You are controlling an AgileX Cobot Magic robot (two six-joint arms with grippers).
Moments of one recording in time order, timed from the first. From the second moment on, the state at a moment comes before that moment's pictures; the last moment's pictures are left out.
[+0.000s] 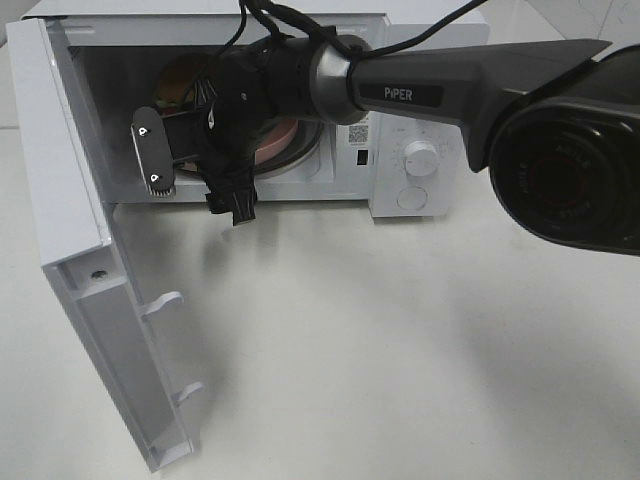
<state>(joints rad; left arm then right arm) 0.09 0.00 -0.52 -0.20 1.09 0.16 0.71 2.48 -2.05 -0.10 0.46 -1.14</state>
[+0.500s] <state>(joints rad) 0.09 0.00 -0.52 -0.20 1.09 0.16 0.71 2.50 -2.08 -0.02 0.46 -1.14</state>
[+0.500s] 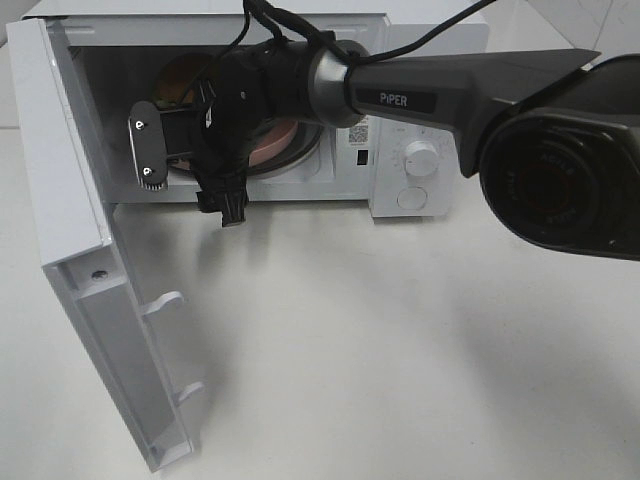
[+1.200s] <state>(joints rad) 0.09 0.00 -0.52 -0.20 1.09 0.16 0.66 2.52 -2.08 0.00 0.46 -1.14</state>
